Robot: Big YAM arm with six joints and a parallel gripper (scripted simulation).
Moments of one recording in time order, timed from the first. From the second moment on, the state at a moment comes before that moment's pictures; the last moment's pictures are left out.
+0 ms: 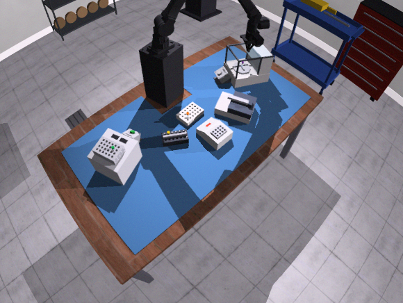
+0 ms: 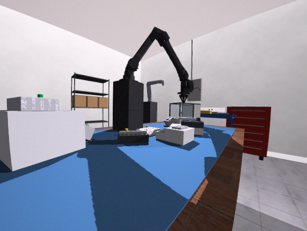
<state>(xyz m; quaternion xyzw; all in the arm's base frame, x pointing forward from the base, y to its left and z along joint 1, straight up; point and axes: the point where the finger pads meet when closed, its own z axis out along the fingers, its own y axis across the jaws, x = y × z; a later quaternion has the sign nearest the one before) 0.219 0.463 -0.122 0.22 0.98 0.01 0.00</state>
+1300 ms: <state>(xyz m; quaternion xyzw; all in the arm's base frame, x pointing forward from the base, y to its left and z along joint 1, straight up) 0.204 0.432 -0.122 0.22 0.98 0.01 0.00</state>
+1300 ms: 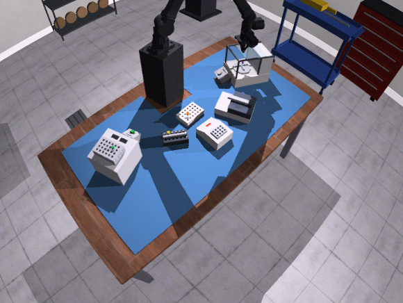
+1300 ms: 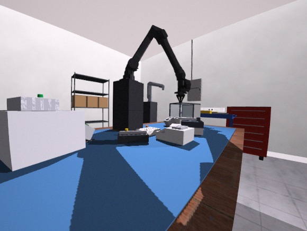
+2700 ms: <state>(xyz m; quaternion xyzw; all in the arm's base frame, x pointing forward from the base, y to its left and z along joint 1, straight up) 0.189 0.400 -0.122 0.22 0.98 0.01 0.00</state>
